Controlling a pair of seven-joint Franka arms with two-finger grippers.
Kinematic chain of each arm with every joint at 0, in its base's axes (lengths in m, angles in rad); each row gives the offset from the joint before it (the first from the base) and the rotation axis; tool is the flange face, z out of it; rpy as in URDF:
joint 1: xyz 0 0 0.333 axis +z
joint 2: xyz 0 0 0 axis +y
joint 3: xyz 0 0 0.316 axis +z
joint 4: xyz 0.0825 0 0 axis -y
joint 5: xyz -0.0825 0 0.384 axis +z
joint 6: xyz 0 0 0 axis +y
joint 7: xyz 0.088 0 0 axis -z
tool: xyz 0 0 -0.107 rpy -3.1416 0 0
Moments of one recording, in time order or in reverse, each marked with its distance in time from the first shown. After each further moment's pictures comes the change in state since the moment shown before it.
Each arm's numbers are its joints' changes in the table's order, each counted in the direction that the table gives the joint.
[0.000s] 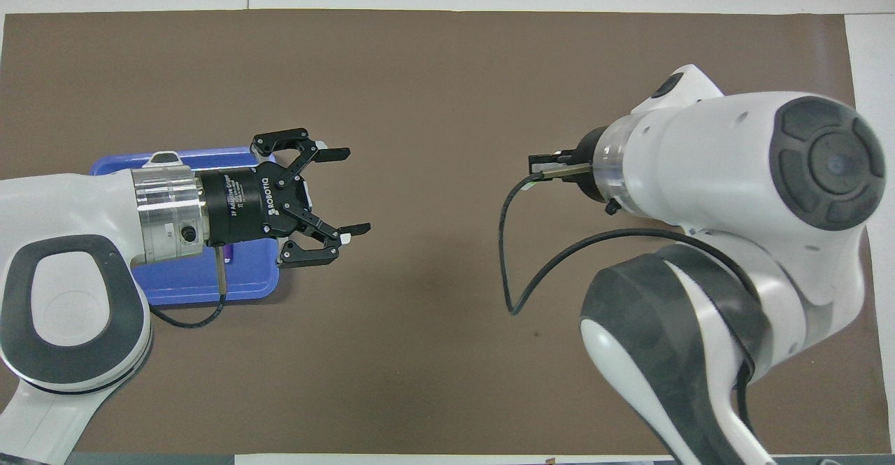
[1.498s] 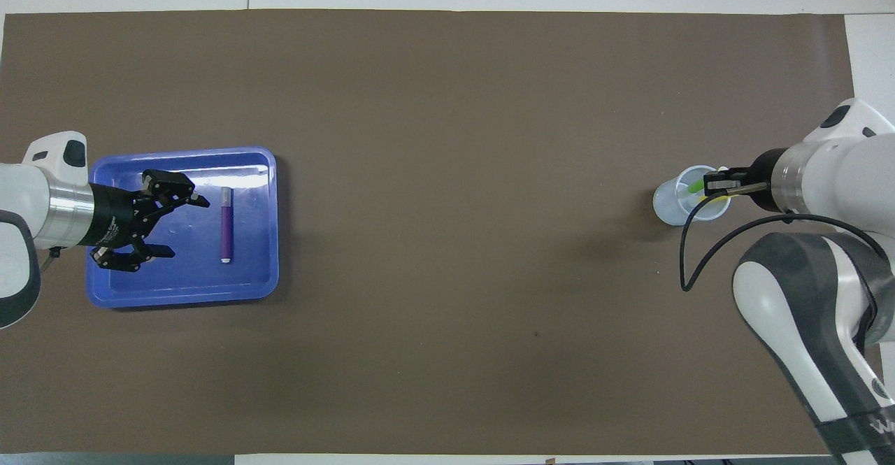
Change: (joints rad) left arm 0.315 0.100 0.000 -0.034 0.802 0.136 1.001; right arm -0.008 -0.091 -0.328 -0.346 -0.078 -0.197 -0.312
